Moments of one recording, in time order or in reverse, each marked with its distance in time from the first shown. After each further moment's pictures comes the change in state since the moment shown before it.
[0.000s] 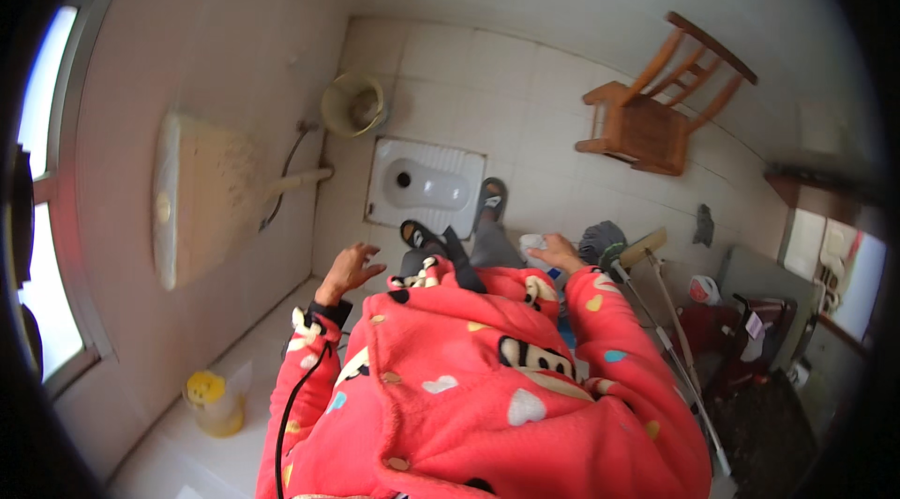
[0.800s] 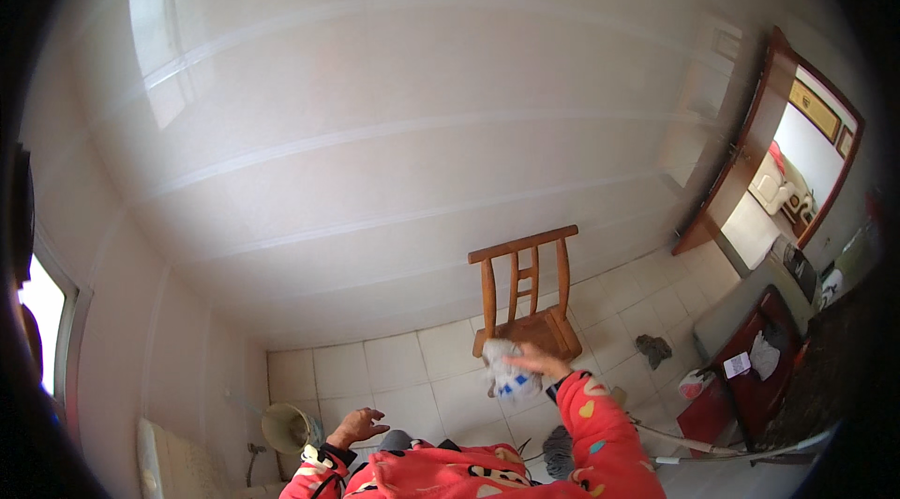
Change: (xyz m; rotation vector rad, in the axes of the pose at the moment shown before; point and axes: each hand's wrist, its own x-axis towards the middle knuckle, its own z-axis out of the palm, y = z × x) left_hand 0.285 0.230 -0.004 0.360 -0.014 0.592; right_hand -0.037 0.139 -0.316 0.744 0.415 -0.227
